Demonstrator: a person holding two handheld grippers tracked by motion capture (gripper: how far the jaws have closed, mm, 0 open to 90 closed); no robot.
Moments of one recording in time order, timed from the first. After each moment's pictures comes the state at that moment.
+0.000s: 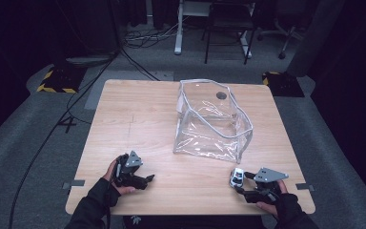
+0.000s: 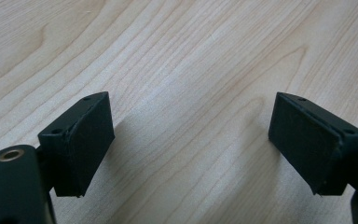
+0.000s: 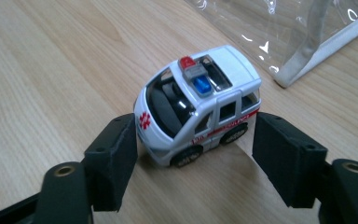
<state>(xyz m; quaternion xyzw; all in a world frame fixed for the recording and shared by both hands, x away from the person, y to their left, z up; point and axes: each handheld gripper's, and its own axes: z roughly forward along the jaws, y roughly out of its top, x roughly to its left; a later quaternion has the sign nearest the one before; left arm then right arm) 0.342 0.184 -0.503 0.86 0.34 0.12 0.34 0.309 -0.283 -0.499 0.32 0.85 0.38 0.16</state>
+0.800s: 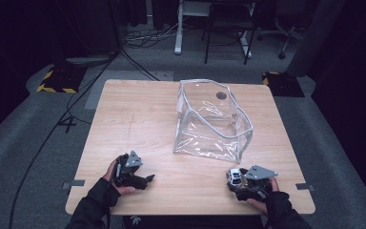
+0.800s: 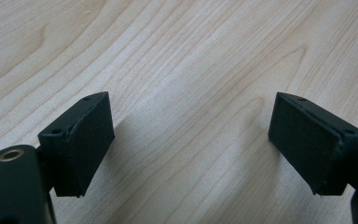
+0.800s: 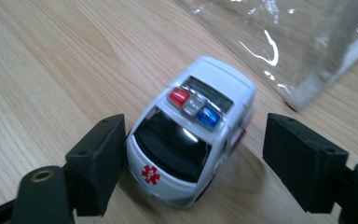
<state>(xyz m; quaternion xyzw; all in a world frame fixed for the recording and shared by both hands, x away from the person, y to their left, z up) 0.342 0.184 -0.503 0.86 0.34 0.12 0.34 0.315 -0.258 -0.501 0.33 0.85 0.37 0.18</state>
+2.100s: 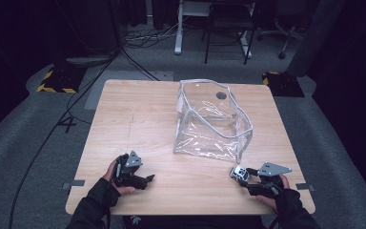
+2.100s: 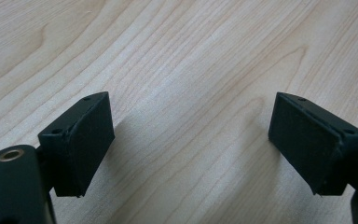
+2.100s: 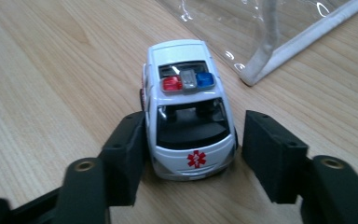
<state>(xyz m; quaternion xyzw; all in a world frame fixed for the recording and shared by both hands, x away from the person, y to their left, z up) 0.342 0.184 -0.503 0.86 0.34 0.12 0.35 0.327 -0.299 -0.503 0.32 0.85 0.39 0.16</state>
